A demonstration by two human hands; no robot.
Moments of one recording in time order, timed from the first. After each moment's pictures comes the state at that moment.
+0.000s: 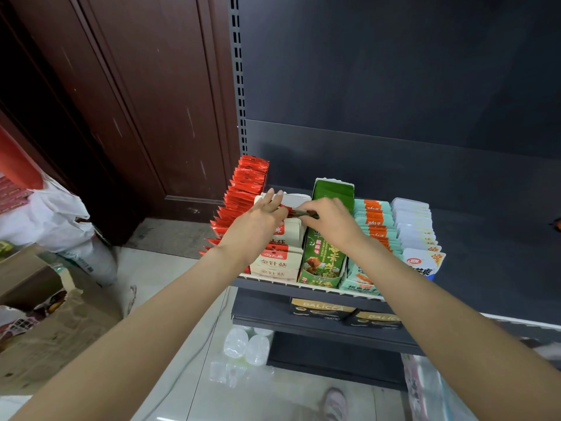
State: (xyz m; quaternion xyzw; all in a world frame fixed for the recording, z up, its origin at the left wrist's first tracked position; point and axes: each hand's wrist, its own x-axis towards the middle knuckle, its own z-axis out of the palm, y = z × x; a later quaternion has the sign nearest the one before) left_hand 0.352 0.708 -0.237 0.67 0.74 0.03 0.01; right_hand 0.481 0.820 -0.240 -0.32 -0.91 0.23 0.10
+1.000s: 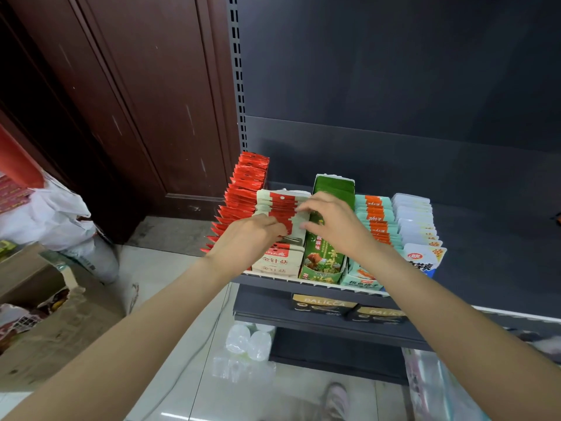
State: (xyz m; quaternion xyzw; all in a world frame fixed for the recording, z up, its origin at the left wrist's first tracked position) left_hand 0.341 0.688 -0.261 0.74 0.66 0.15 -0.04; right_hand 0.498 0.806 -0.232 -0.28 -0.93 0.23 0.12
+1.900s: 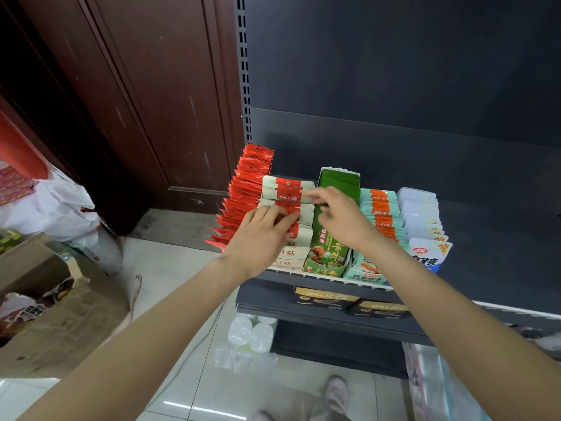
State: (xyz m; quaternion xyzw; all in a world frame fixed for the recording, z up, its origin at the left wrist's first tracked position) left_hand 0.357 0.684 -0.276 0.69 0.71 0.10 -0.06; right_hand 0.497 0.807 -0.238 -0.33 -0.88 0.31 0.12
